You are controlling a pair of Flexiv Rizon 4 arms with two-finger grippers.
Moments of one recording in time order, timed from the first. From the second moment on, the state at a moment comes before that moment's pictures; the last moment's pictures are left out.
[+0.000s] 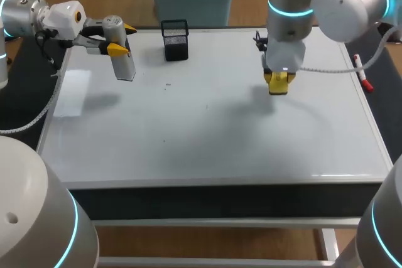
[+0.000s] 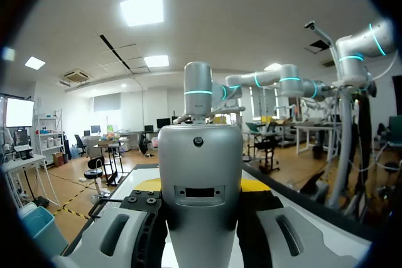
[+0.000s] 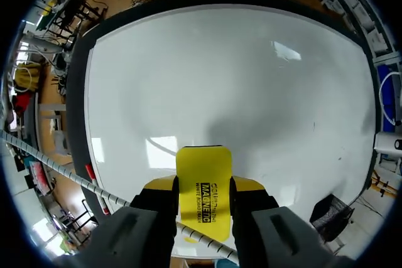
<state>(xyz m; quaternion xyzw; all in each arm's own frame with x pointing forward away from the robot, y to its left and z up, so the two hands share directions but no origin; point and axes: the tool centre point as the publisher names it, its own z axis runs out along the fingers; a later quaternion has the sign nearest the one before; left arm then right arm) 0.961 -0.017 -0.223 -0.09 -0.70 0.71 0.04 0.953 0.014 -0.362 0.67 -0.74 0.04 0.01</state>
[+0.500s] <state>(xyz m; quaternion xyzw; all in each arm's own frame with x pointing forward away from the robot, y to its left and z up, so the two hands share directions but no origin) 0.961 -0.017 -0.223 -0.09 -0.70 0.71 0.04 1.054 0.023 -0.362 0.69 -0.72 0.02 0.00</state>
